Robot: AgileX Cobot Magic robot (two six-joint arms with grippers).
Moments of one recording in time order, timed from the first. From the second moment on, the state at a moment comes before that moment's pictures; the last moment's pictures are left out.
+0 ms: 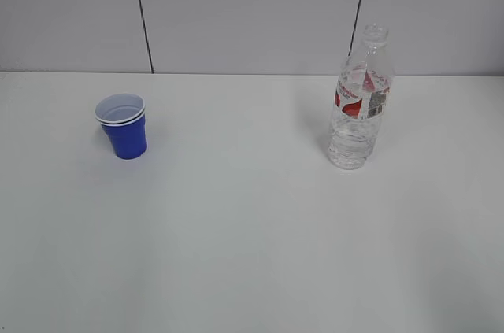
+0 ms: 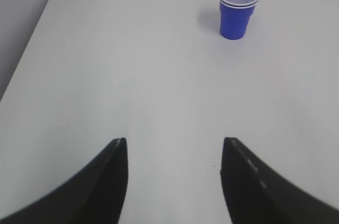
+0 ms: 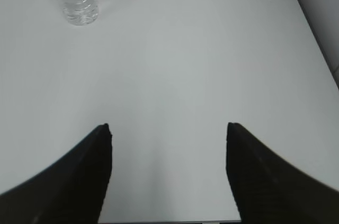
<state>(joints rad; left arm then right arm) 0.00 0.02 -0.53 -0.03 1.11 0.02 0.03 -0.02 -0.50 -0.15 1.16 0.01</state>
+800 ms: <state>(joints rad) 0.02 0.02 -0.53 -0.03 1.11 0.02 -0.05 -0.02 -0.50 -0.15 1.16 0.01</state>
